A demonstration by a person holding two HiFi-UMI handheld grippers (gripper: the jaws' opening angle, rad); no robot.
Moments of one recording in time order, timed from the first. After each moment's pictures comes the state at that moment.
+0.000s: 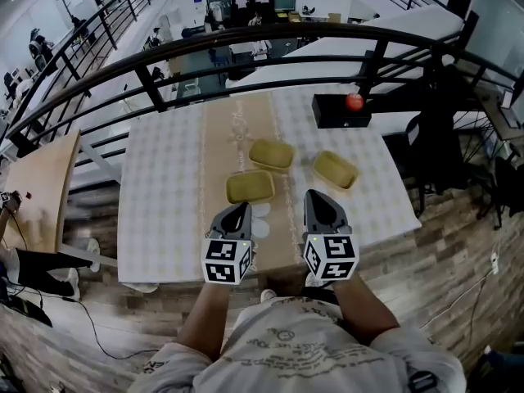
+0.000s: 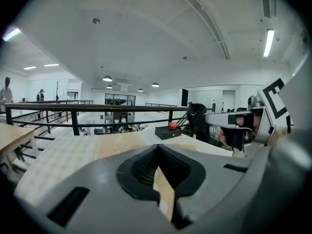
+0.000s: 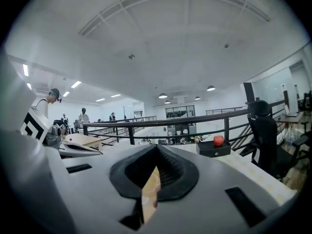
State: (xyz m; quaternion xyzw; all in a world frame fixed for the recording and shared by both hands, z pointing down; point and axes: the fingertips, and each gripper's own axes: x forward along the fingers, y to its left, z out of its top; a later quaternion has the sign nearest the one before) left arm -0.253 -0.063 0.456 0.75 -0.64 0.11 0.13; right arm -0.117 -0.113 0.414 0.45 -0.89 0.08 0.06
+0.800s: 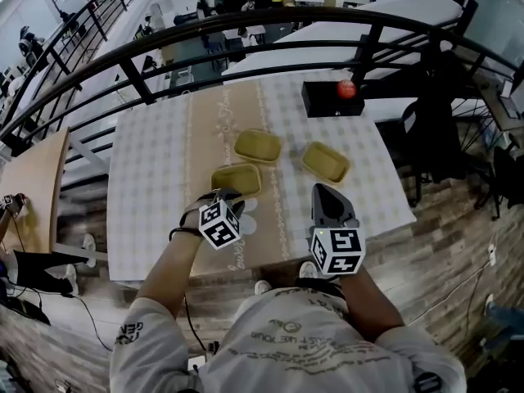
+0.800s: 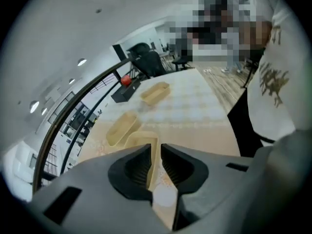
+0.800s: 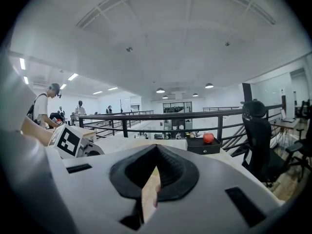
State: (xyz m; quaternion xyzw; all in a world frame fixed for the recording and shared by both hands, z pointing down) left arm -0.237 -0.116 0.595 0.79 -0.34 0.52 0.00; right arm -0.066 -0.150 0.438 0.47 -0.87 0.08 0.10
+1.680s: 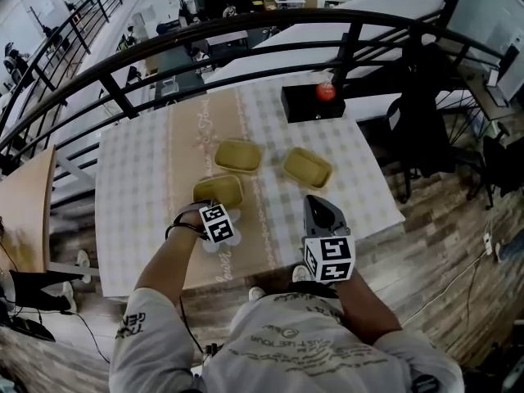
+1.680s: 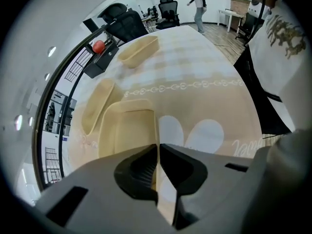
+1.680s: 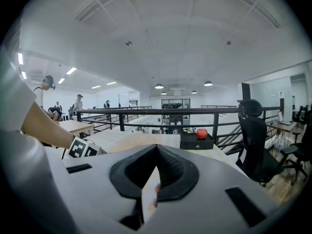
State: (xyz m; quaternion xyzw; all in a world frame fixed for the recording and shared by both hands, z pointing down) left arm -0.260 -0.134 0.693 0.70 -0.24 0.67 0.03; right arm -0.034 -0.159 0.459 0.47 -0.87 0.08 0.14
